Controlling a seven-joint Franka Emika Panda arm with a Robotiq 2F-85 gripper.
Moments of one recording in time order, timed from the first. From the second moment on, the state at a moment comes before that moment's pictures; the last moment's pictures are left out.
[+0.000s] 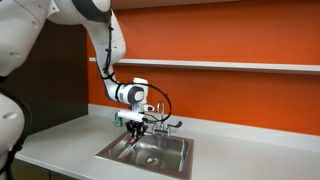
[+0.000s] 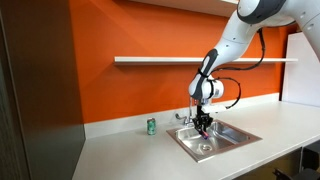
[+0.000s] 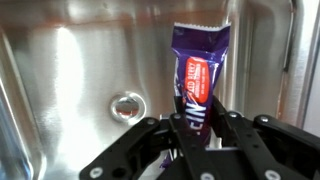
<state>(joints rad) -0.05 0.44 -0.03 -2.15 0.10 2.57 -0.18</state>
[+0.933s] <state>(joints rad) 0.01 0.30 0.12 -2.22 -0.02 2.57 -0.41</state>
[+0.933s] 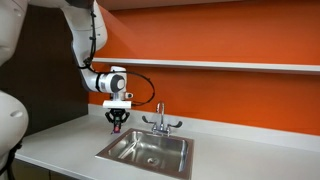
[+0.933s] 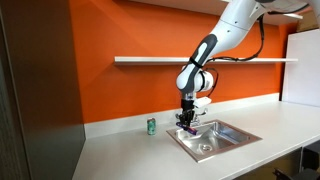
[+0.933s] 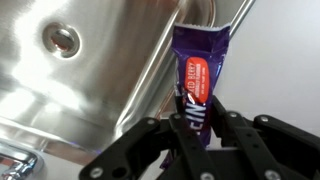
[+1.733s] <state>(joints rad) 0.09 0.32 0.16 -2.24 -0.10 2.57 -0.42</state>
